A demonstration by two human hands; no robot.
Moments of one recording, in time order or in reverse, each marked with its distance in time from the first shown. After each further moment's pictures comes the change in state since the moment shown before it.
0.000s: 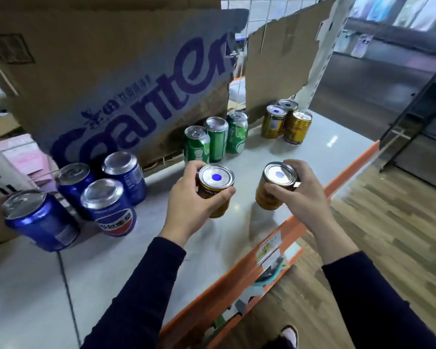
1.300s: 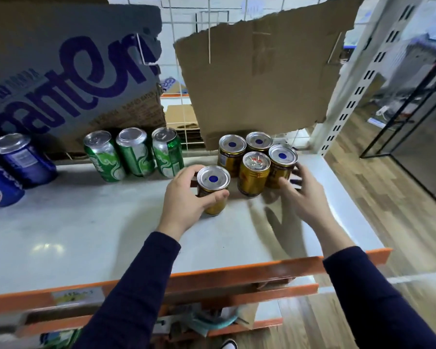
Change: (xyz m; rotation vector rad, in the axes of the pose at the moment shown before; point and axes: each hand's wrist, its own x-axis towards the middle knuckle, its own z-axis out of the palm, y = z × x) left_hand 0.149 0.059 0.271 0.245 0.446 -0.252; right_hand 0.323 0.171 -0.130 0.014 -0.472 -0.237
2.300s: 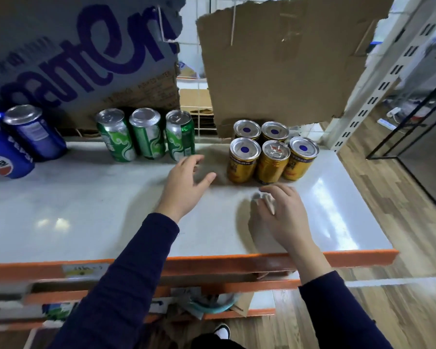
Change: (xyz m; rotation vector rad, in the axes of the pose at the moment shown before) left_hand 0.003 -0.029 -0.012 0.184 -0.057 -0.078; right_hand -0.053 -0.013 0.051 -0.373 -0.039 -0.286
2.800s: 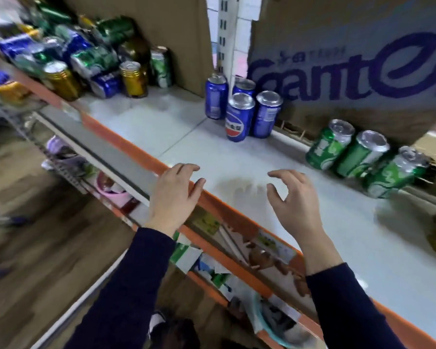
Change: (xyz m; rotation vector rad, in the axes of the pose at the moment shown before) left_hand -0.198 -0.160 -0.249 0.504 0.481 -0.389; right_hand 0.005 -0.288 0.154 0.233 -0.251 -0.528
